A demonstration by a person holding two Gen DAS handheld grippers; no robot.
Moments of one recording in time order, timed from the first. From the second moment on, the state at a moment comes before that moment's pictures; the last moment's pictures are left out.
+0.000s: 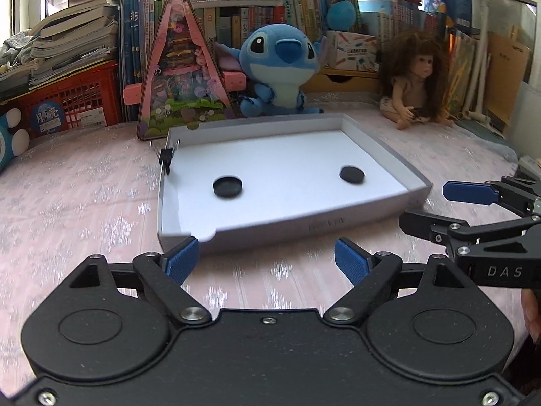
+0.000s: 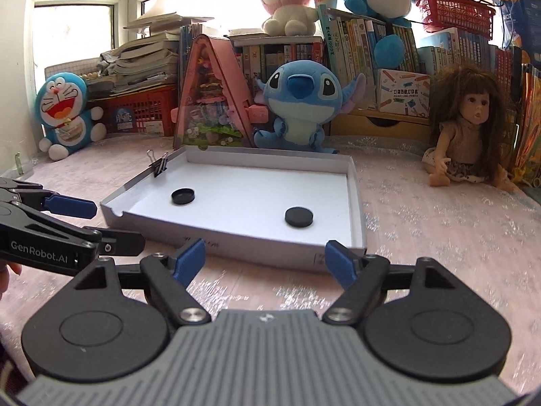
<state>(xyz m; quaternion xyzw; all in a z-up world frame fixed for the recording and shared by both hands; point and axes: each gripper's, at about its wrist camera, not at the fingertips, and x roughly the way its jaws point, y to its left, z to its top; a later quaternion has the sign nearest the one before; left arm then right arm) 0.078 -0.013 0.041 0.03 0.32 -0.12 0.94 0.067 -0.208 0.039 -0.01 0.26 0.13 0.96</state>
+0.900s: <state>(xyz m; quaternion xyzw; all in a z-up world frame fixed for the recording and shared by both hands) 0.007 0.010 0.020 0.03 0.34 -0.17 0.92 -0.004 -0.171 0.022 -0.09 0.25 0.20 0.94</state>
